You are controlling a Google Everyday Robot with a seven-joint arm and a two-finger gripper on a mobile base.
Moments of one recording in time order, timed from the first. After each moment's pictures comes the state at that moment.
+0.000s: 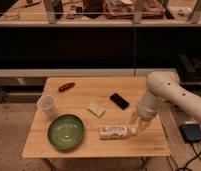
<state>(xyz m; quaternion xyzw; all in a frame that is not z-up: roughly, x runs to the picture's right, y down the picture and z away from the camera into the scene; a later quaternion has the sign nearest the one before) 0.186 0.165 0.683 -0.41 -0.22 -0.10 0.88</state>
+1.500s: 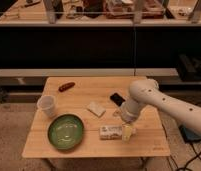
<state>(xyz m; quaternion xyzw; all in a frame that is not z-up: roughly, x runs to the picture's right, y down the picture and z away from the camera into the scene) 0.106 0.190 0.731 -0.39 -0.19 -0.02 0.90</state>
